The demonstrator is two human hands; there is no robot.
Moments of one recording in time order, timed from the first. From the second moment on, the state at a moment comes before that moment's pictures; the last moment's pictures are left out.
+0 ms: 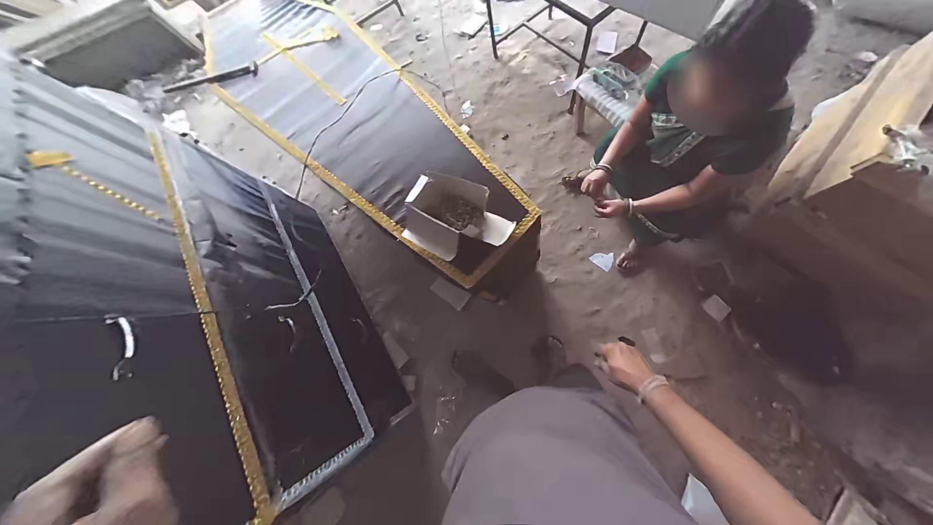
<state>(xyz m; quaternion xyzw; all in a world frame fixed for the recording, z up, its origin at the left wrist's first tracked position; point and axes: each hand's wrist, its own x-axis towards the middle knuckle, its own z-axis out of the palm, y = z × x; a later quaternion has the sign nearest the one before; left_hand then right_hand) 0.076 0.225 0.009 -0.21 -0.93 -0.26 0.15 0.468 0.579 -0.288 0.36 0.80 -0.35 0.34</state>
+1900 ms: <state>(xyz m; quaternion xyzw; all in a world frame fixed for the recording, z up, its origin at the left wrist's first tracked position) -0.025 0.893 -0.323 -0.25 -0.83 0.03 -0.49 0.431 1.148 -0.356 0.56 0.65 -0.45 0.25</state>
